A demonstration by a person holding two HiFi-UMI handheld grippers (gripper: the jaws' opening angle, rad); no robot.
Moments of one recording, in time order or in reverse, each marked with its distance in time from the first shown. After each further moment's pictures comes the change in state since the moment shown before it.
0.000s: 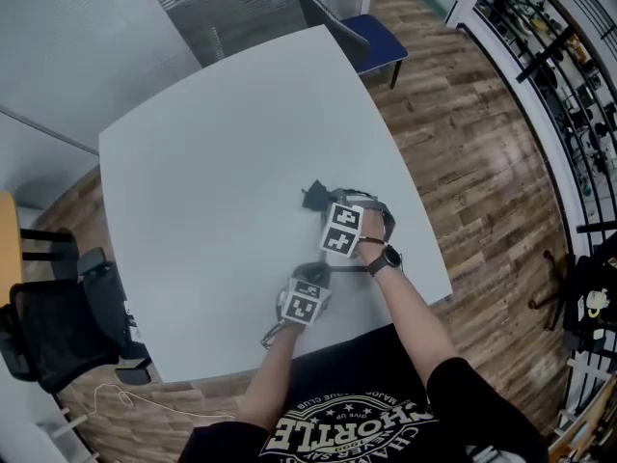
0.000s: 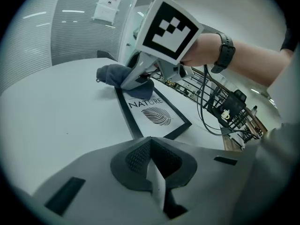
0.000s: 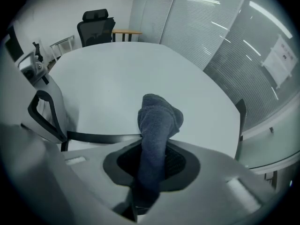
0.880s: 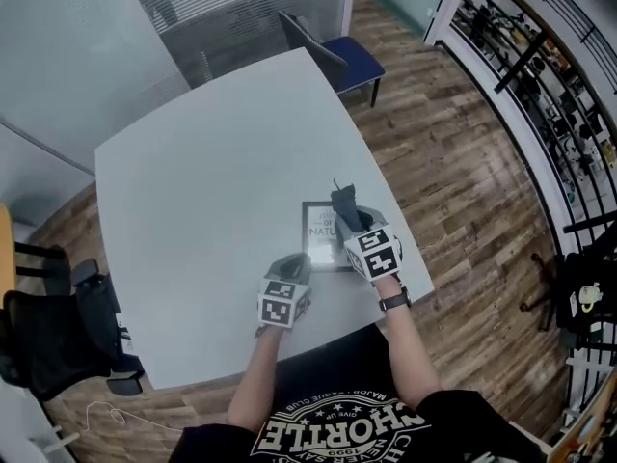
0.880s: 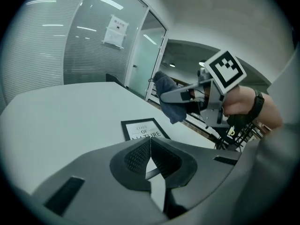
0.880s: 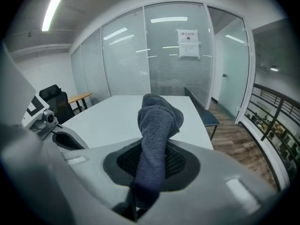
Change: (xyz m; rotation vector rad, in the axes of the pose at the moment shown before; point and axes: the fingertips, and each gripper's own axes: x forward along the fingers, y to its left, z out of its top) left arm -0.068 -0.009 0.072 -0.012 -0.239 0.073; right arm -0.147 -0.017 -0.048 0.815 -0.432 -0.221
